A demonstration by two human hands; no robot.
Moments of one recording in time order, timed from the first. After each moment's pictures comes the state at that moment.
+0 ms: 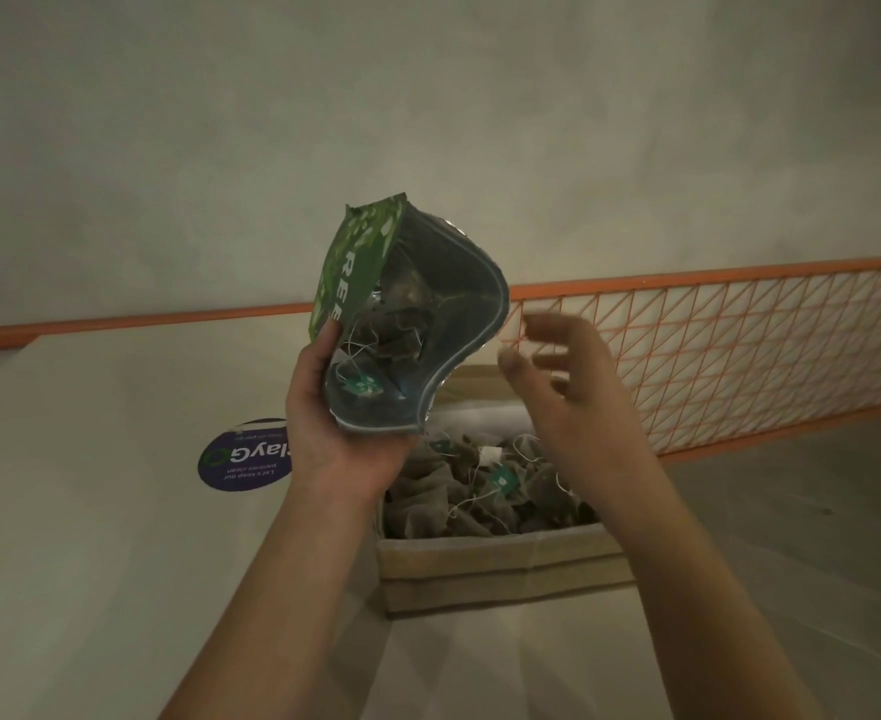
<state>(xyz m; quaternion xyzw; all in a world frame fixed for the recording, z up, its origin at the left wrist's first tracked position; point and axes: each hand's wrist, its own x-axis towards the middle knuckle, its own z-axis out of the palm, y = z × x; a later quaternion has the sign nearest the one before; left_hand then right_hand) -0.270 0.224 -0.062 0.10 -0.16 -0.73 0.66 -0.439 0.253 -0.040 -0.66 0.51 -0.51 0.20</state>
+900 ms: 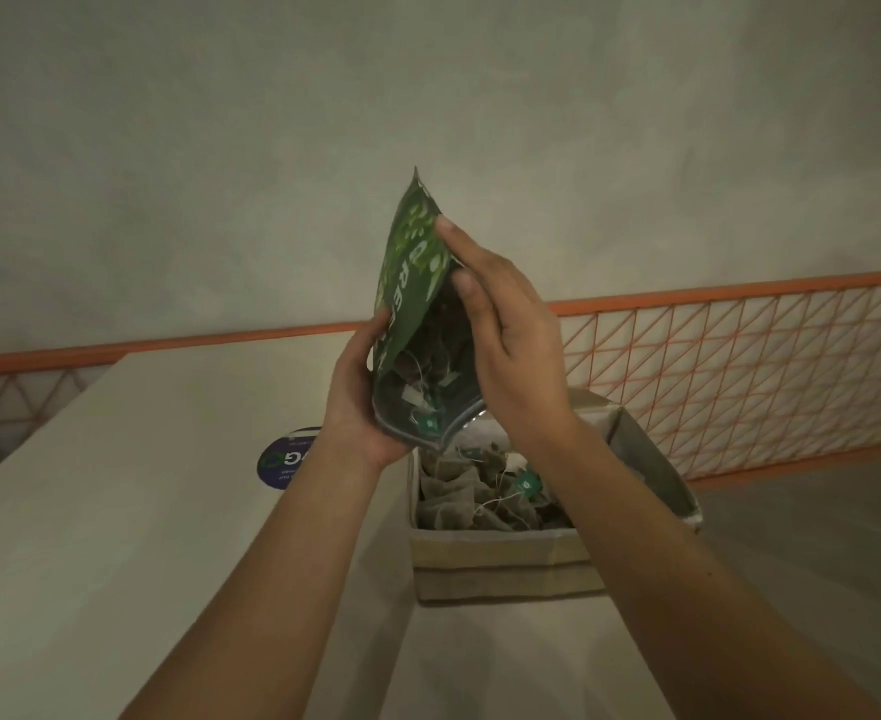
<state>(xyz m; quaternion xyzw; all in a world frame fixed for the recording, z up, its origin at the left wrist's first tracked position) -0.251 0.218 -0.034 0.23 -0.25 -0.75 0.57 -0.383 0.219 -0.008 -0.73 0.27 -0.63 0.07</state>
